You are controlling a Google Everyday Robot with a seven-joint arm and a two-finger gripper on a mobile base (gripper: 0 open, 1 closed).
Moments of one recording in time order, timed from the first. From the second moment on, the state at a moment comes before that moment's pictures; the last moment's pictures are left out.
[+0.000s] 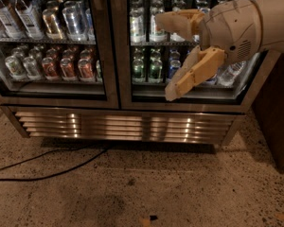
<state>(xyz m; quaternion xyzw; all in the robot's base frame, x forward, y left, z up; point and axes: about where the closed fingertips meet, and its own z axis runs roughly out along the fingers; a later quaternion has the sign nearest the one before) 0.450 -0.038 1.030 -0.61 0.52 0.38 0.46</state>
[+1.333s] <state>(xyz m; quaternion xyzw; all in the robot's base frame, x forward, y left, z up) 0.456 -0.027 1.028 -0.54 0.48 0.45 0.52</state>
